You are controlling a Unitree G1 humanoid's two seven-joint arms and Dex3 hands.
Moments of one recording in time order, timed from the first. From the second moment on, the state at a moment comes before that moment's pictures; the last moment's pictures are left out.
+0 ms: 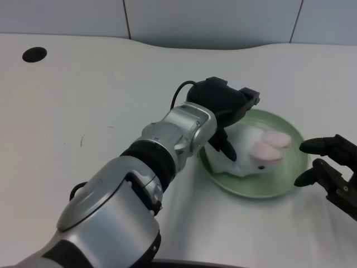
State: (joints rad) left arm -1.17 -0.18 -0.70 1.37 0.82 -0.17 0.10; right arm -0.12 -0.17 -0.20 0.31 0.37 -0.02 0.56
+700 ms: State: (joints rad) left arm -1.02 0.08 -0.26 1.18 0.33 -0.52 -0.15; right arm -0.13 -0.19 -0.21 0.32 0.36 -0.01 0.55
